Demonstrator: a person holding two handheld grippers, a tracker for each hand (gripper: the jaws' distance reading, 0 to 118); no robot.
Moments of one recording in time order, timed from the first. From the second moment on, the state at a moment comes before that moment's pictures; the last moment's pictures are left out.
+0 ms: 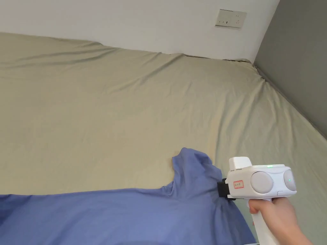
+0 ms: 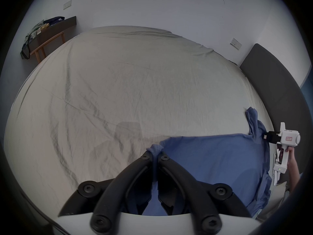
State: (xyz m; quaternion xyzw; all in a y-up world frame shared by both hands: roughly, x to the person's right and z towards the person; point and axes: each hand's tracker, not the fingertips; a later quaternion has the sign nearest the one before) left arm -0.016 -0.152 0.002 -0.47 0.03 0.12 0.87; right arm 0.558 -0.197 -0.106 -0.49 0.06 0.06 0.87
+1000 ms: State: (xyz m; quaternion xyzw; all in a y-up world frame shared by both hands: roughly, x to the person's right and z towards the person) left arm -0.063 -0.053 0.122 -0.38 0.02 0.19 0.90; right arm 0.637 -0.051 0.076 -0.39 0.10 -0.08 0.91
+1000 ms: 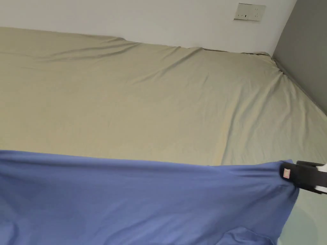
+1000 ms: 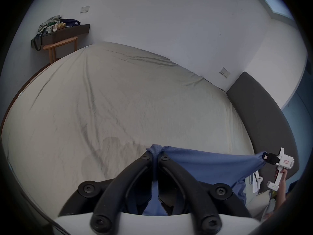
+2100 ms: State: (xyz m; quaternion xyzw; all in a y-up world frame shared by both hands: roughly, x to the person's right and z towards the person) left arm -0.027 -0.180 0.327 -0.47 0.09 0.17 0.86; right arm 0.632 -0.191 0.274 -0.47 0.04 0.01 0.88
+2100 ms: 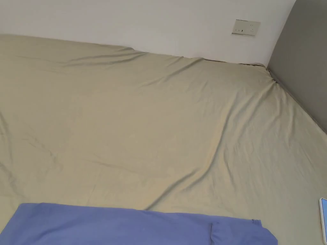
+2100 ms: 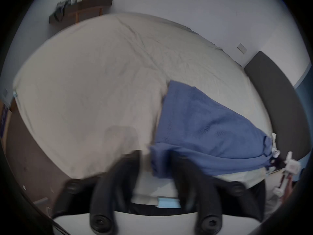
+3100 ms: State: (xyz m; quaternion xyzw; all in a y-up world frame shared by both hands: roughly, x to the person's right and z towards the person) left arm 0.057 -0.081 0.361 -0.09 0.07 0.04 0.99; right arm 0.532 -0.086 0.316 -0.08 -0.04 0.05 1.00
